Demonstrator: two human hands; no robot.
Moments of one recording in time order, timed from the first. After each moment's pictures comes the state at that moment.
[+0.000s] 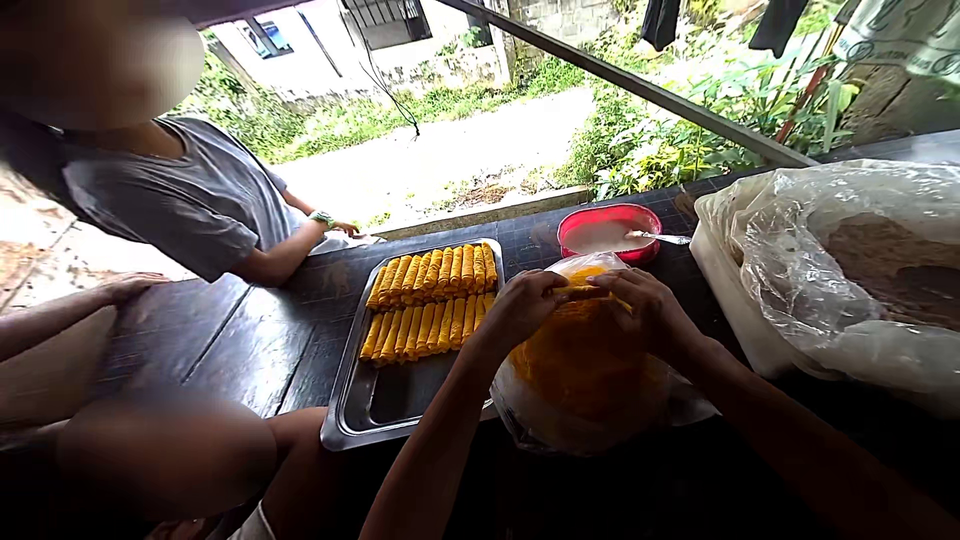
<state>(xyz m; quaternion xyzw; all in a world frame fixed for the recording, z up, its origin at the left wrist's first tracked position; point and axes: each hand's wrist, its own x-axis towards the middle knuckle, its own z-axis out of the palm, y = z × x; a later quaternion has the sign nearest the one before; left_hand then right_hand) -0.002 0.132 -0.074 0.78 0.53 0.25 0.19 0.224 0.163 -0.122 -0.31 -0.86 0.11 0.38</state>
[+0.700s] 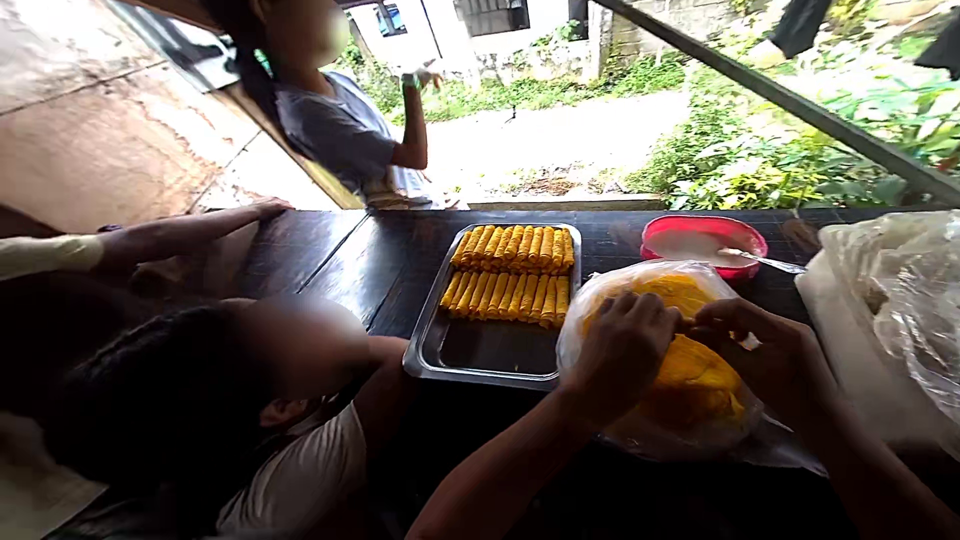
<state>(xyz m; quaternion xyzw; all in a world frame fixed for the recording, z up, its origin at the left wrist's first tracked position) 0.040 0.071 -0.096 0.77 0.53 0.32 -0.11 0.230 0.138 -0.109 -0.30 -0.84 0.17 0.42</state>
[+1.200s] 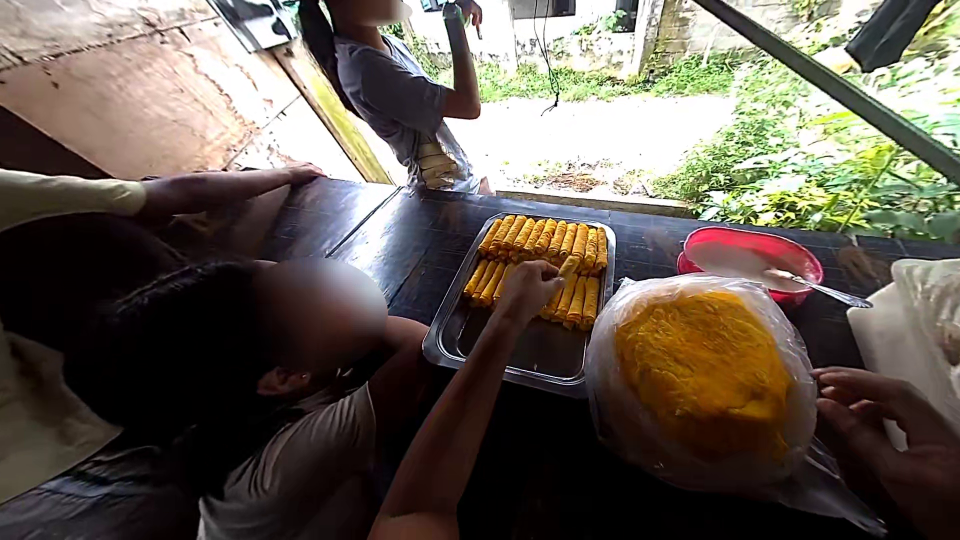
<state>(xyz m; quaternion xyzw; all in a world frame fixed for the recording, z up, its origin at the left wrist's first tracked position) -0.114 0.091 -0.101 0.49 0.77 0.33 0.23 0.307 0.124 -0.124 -0.36 -0.83 0.25 0.35</state>
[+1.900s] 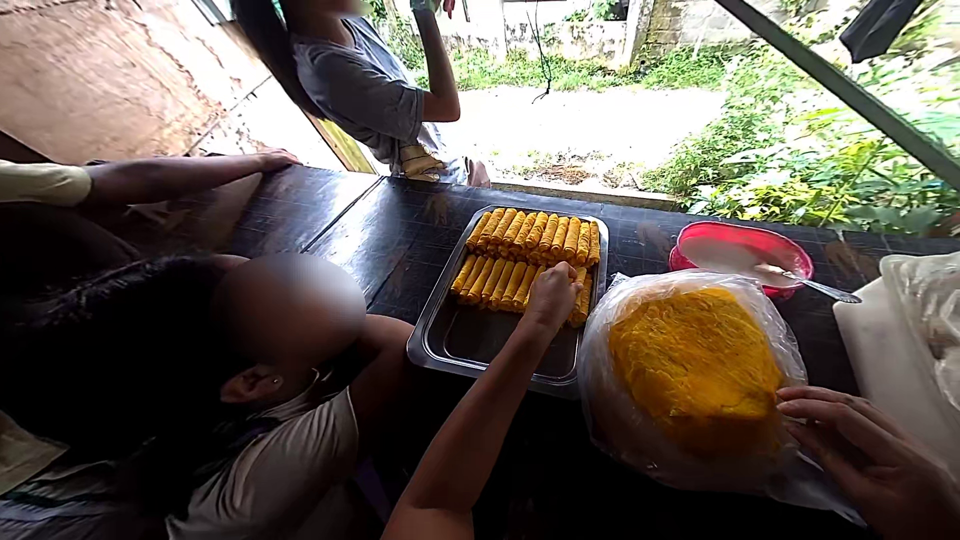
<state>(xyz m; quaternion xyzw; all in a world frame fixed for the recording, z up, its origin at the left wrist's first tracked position) -0.075 0.125 -0.128 0.50 0.79 0.24 0.24 0.308 0.108 -0.133 -0.33 -0.87 0.20 0.31</state>
